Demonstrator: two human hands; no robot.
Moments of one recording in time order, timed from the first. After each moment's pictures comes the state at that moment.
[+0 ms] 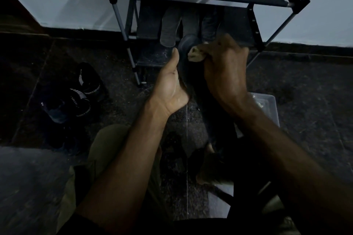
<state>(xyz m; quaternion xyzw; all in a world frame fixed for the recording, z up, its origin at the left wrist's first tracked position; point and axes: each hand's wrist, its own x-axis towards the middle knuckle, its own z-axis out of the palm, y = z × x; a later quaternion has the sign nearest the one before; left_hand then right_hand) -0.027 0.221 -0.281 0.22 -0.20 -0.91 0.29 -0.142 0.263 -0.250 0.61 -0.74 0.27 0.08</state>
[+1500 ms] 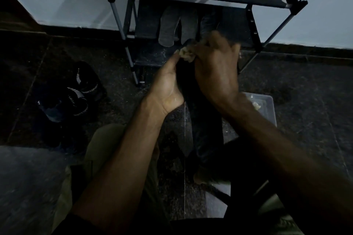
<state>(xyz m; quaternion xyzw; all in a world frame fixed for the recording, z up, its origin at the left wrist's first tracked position) -0.027 0.221 -0.279 0.27 -0.22 -0.89 0.28 -0.128 0.263 -0.244 0.63 -0.73 0.23 0.11</state>
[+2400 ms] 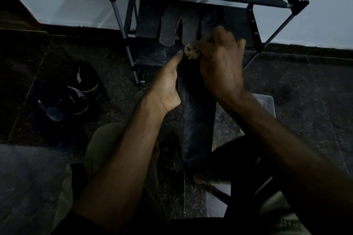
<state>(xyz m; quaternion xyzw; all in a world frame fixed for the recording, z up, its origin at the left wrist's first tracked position) -0.027 0.220 -0.277 0.28 -0.25 -0.89 0.27 -0.137 0.259 -0.245 0.63 -0.74 0.20 0.16</state>
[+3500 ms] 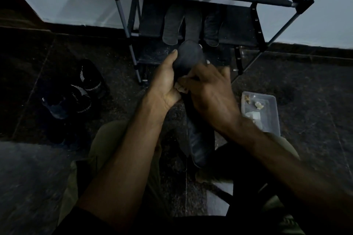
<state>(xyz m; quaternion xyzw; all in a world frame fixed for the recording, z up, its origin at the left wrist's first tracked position) -0.023 0.210 -0.283 0.33 -0.21 -0.87 0.30 -0.113 0.301 -0.260 0.74 -0.65 0.17 0.07</state>
